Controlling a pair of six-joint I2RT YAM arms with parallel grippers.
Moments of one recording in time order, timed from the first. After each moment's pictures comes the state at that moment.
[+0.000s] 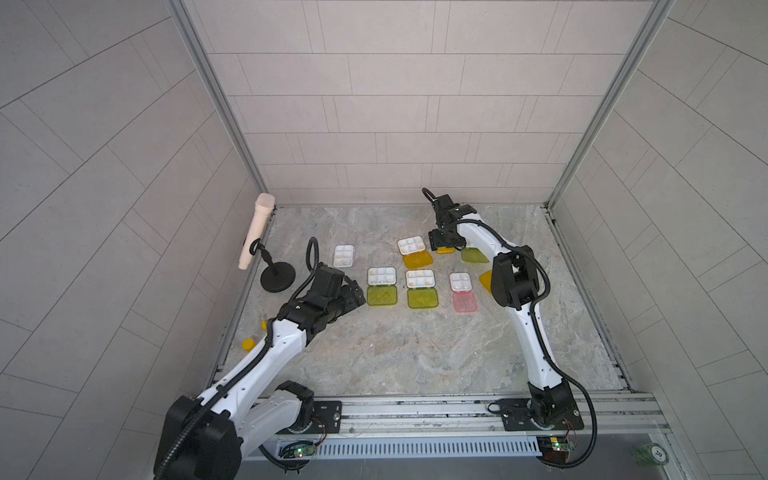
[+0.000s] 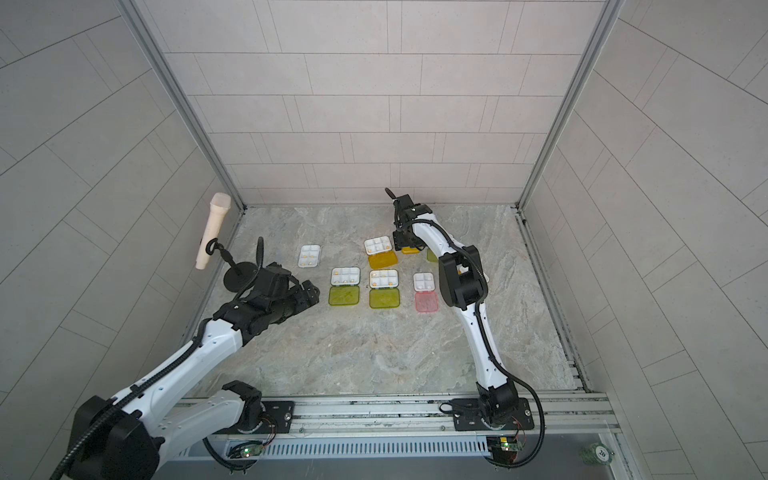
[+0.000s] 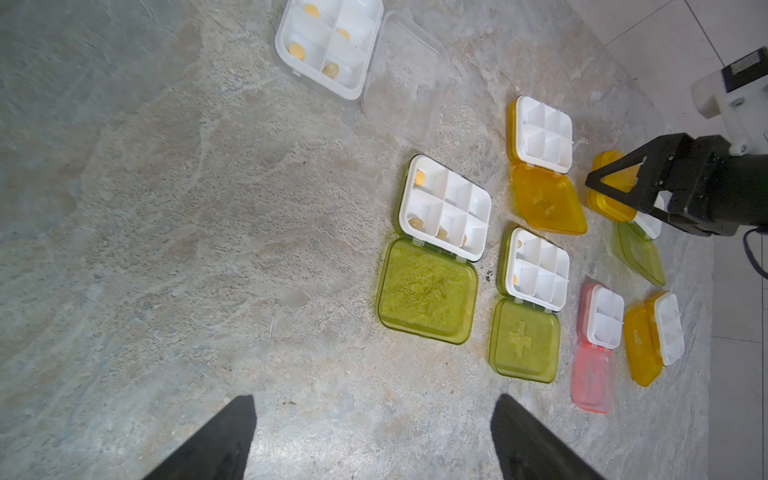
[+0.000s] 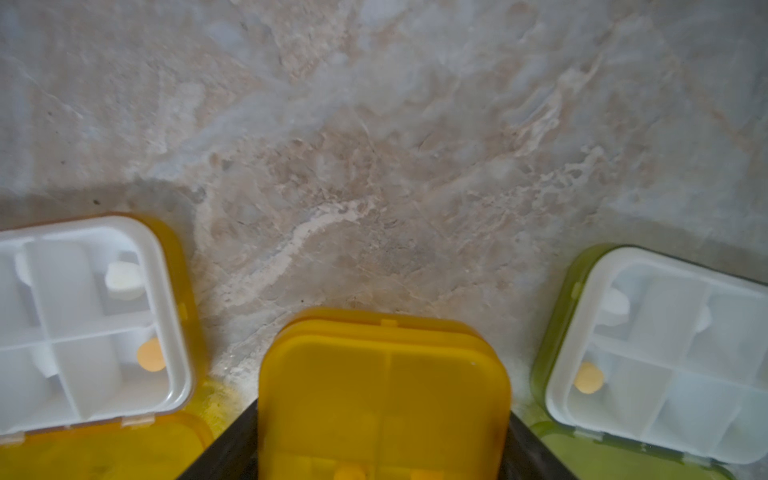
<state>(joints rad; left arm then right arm) -0.37 1.04 0.67 -0.50 -0.03 -0.79 0.32 2.50 2.27 -0.99 0.12 0.21</state>
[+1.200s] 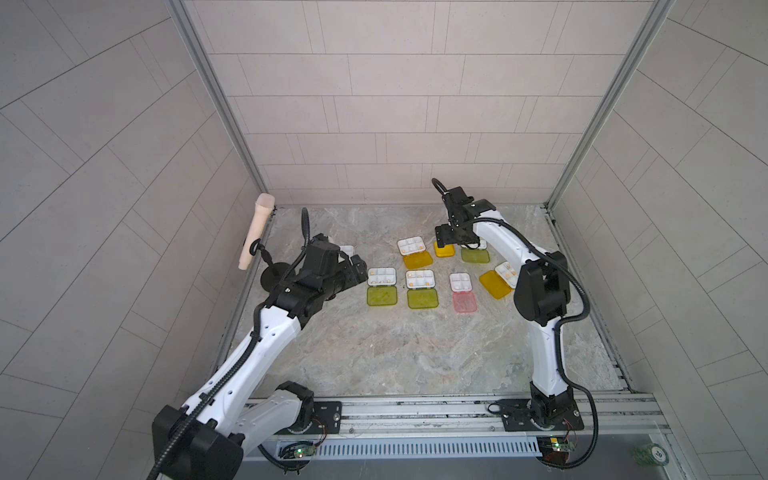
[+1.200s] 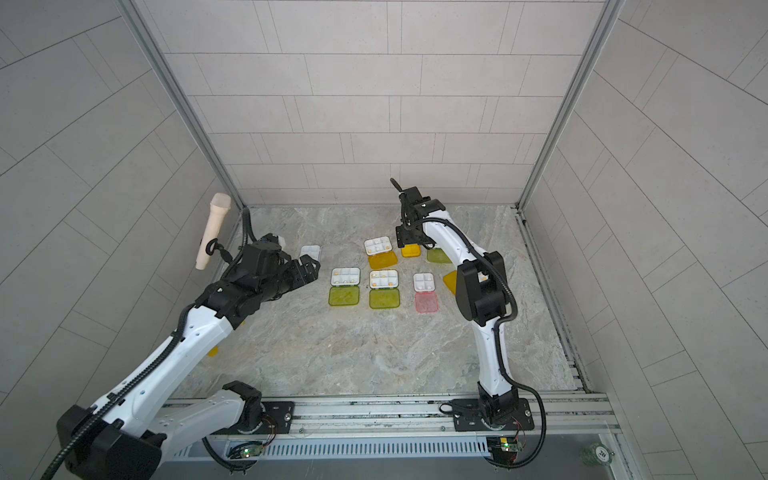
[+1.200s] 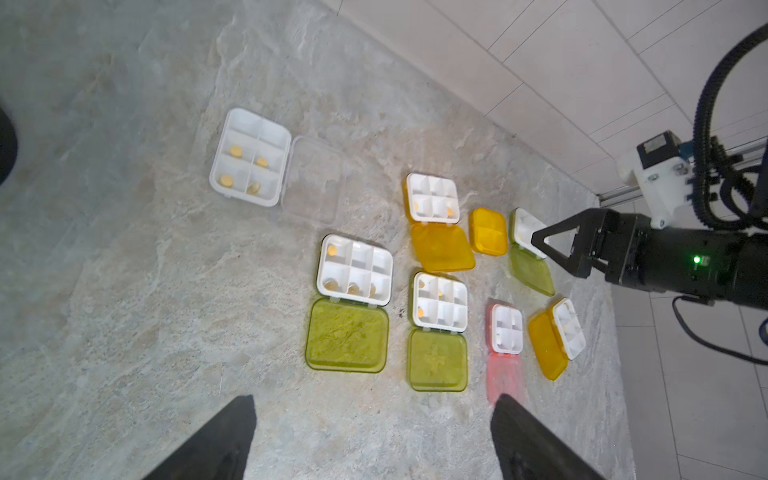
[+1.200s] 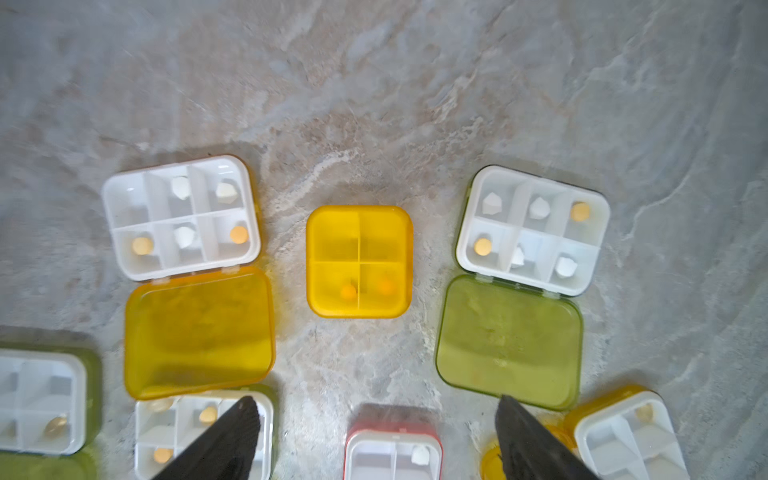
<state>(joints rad) -0.37 1.09 1.00 -0.60 -0.01 -0.70 0.34 2.09 1.93 -0.97 0.14 0.25</state>
